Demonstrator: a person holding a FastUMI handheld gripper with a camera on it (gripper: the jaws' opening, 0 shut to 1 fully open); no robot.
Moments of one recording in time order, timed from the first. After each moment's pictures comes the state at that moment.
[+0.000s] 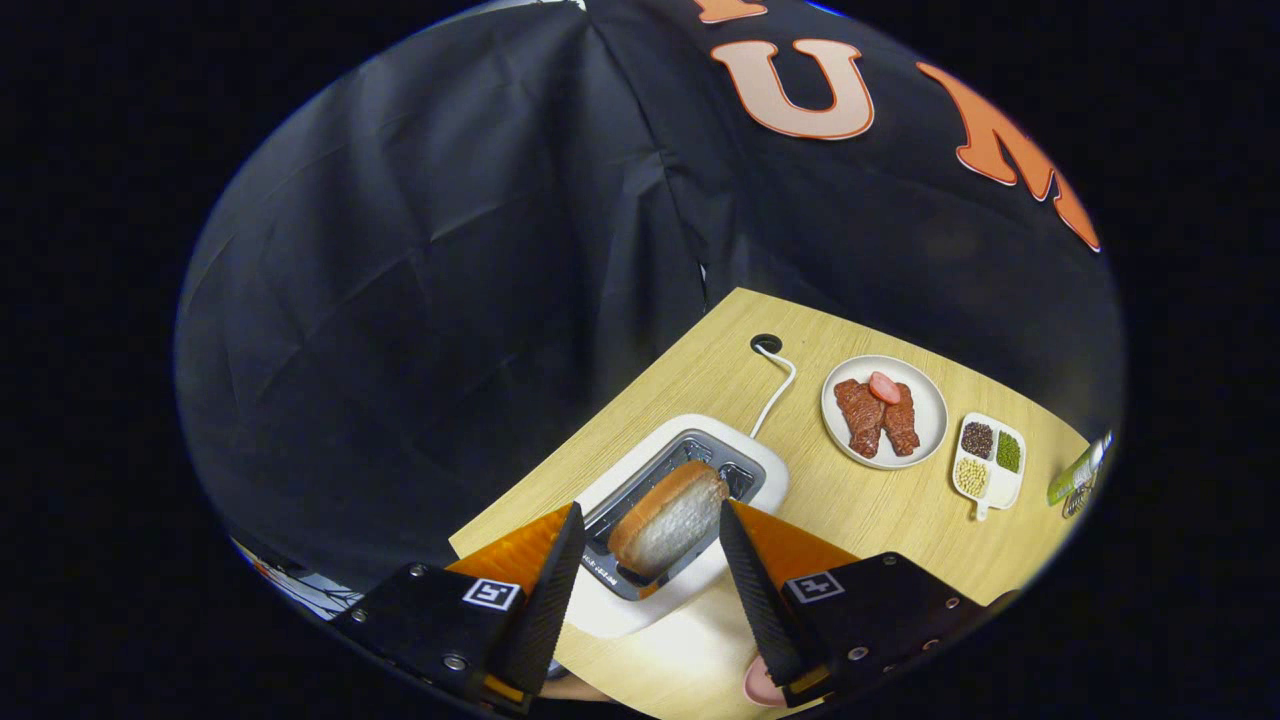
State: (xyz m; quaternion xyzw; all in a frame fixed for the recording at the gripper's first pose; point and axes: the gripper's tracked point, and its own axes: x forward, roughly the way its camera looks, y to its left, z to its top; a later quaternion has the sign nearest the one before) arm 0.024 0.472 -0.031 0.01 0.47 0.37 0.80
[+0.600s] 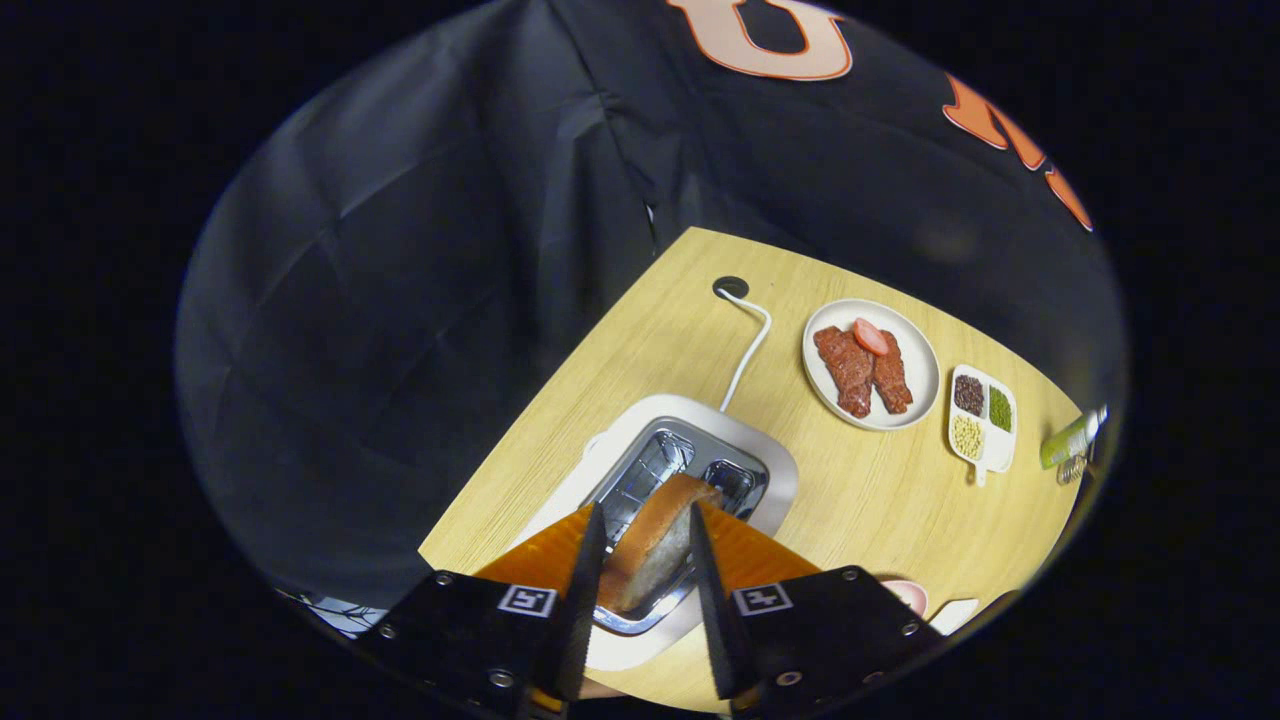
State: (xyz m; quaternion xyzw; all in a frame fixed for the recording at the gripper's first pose) arm 0.035 0.482 -0.078 -0.02 0.56 0.28 0.78
